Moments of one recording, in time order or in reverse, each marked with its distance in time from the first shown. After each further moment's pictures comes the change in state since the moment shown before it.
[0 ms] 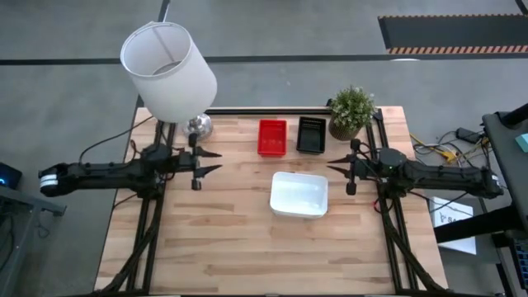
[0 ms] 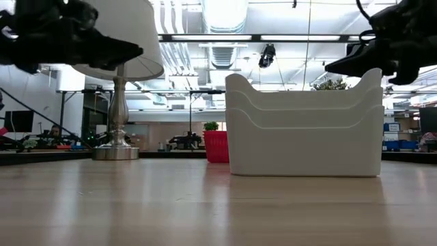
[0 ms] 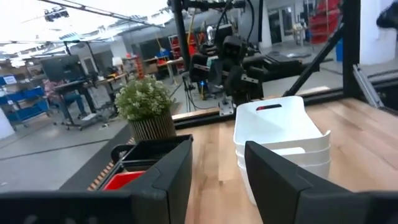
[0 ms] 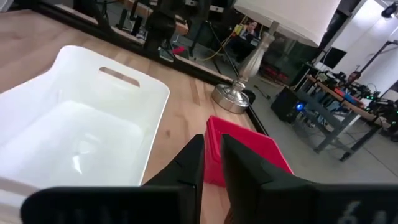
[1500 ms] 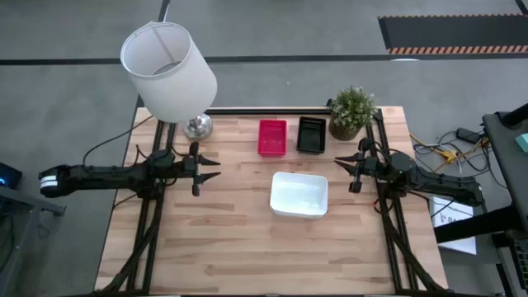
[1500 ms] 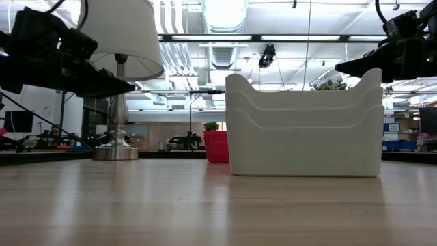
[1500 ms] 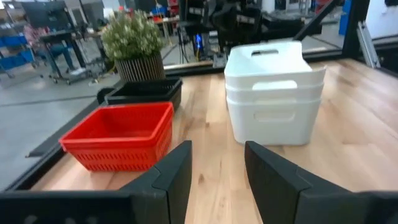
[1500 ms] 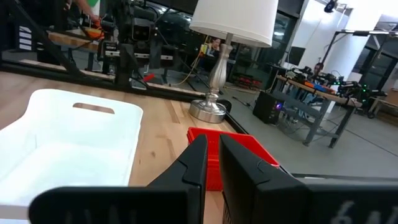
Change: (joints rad) left arm 0.000 -0.033 -0.150 -0.054 -0.025 -0.067; right arm 0.000 -0.288 -0.114 -0.110 0.109 0.187
